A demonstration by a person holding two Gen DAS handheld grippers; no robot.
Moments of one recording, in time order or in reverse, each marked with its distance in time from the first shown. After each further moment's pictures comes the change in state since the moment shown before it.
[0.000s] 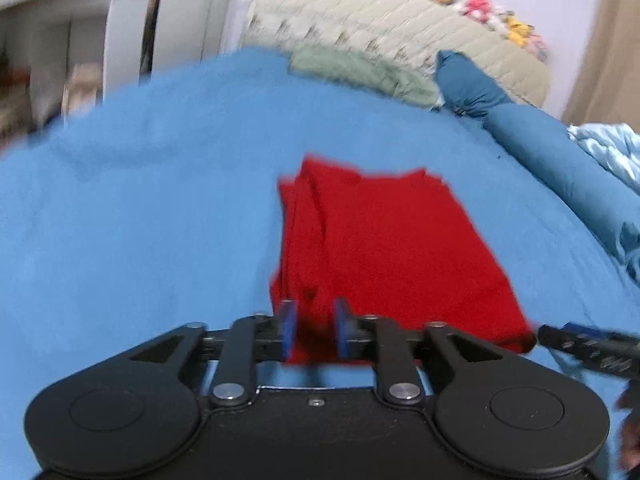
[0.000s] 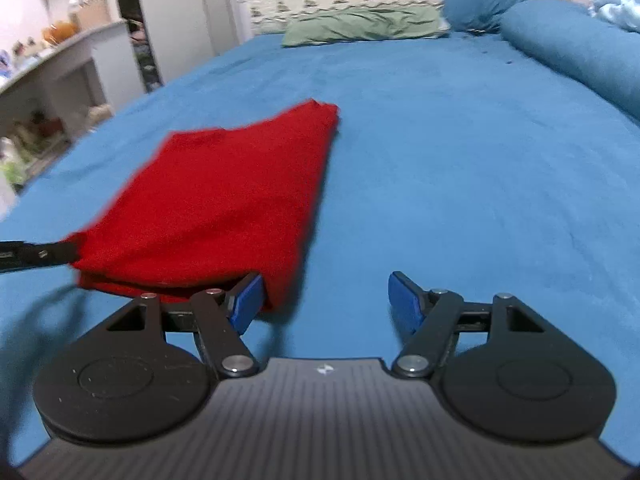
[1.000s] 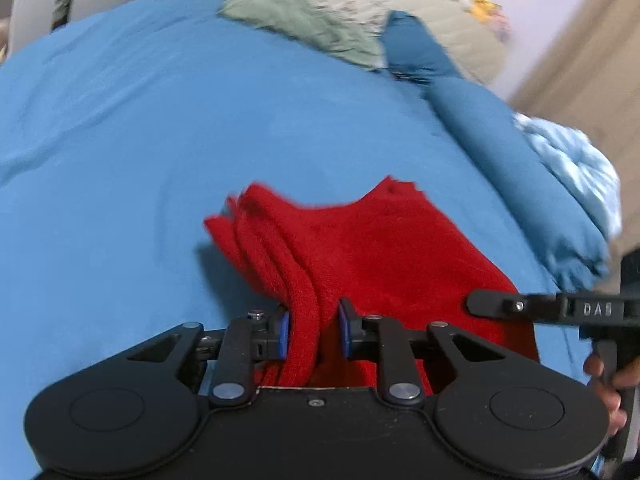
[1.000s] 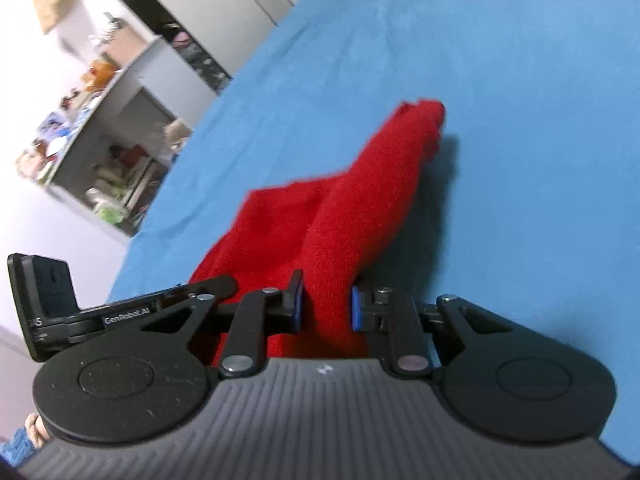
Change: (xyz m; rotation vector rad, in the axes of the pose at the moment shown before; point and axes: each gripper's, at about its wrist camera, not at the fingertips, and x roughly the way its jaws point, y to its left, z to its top) left arm 0.055 -0.030 0.075 -0.081 0.223 -0.303; right arm 0.035 -0.019 0.125 0.198 0.253 0.343
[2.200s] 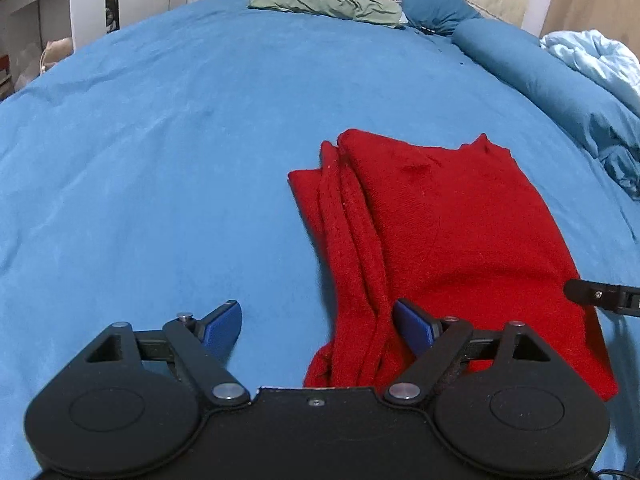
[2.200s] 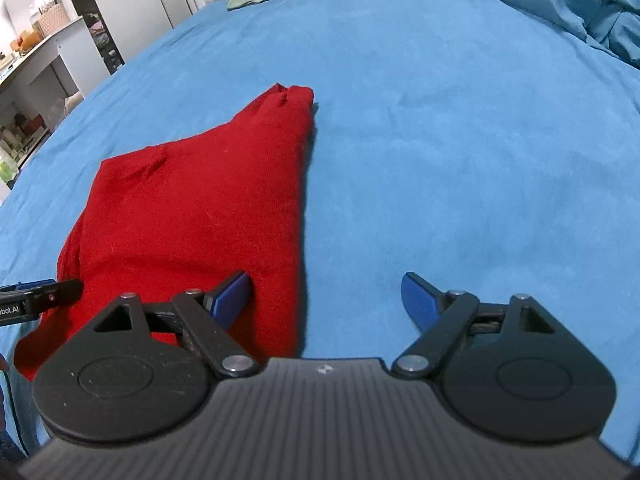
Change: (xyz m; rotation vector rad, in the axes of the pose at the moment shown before) left arm 0.000 -0.102 -0.189 0.095 0.009 0.324; right arm -0.122 -0.087 -0.217 -0.034 -0.127 -0.413
